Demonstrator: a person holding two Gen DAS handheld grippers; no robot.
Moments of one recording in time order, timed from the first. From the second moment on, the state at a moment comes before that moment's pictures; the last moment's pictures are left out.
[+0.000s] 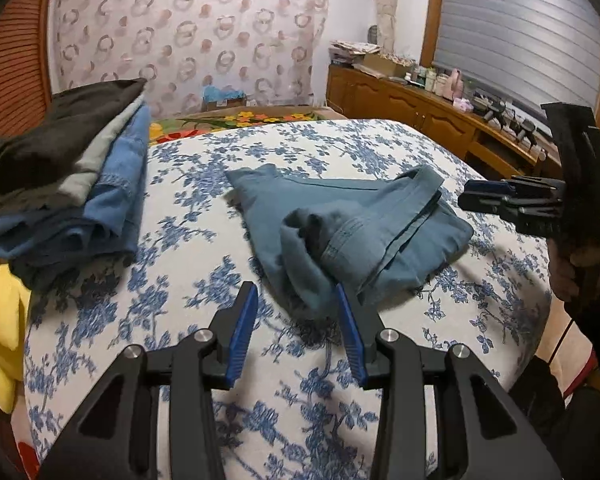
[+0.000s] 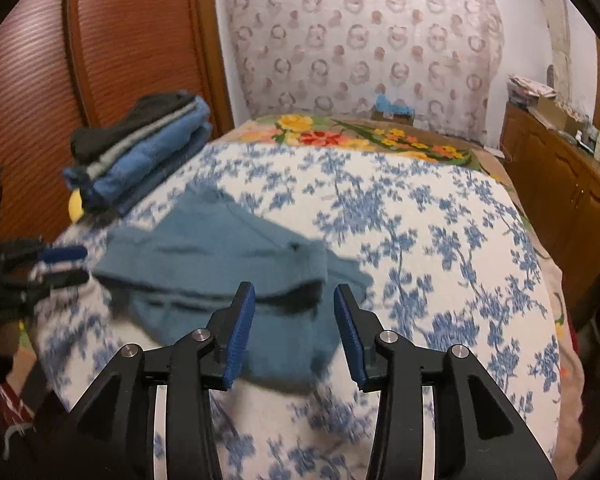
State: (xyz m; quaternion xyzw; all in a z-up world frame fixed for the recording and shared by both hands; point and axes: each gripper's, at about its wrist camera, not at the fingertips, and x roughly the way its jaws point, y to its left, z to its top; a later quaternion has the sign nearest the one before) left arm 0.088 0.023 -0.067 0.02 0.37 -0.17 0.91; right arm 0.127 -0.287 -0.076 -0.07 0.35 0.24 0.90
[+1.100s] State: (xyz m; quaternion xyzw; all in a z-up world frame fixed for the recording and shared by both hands) left arm 0.205 0.031 -0.074 0.01 0.38 -0.12 0.92; right arm 0.199 -0.271 -0.091 -0.09 0.40 0.32 0.85
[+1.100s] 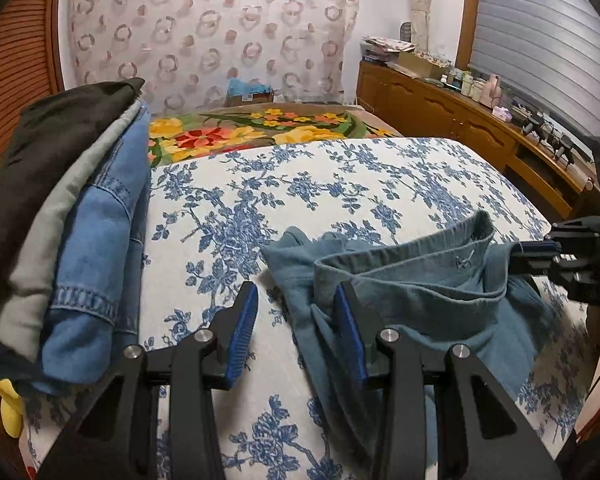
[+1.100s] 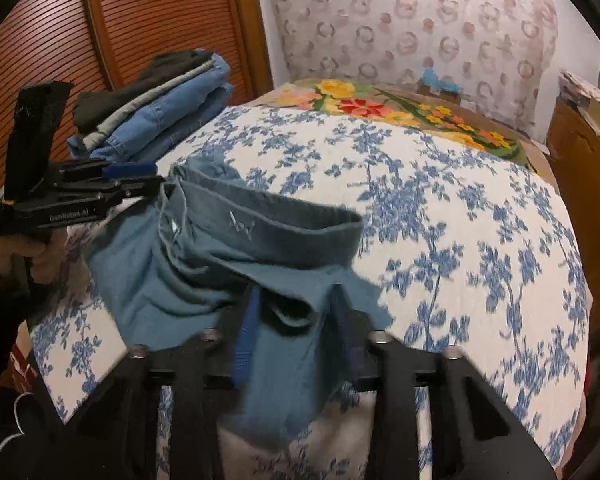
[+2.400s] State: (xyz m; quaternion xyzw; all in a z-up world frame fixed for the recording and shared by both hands) left arm 0.209 0.012 -0.065 0.02 0.37 -0.16 0.91; right arm 0.238 -0.276 -0.081 -0.06 0.36 0.26 0.89
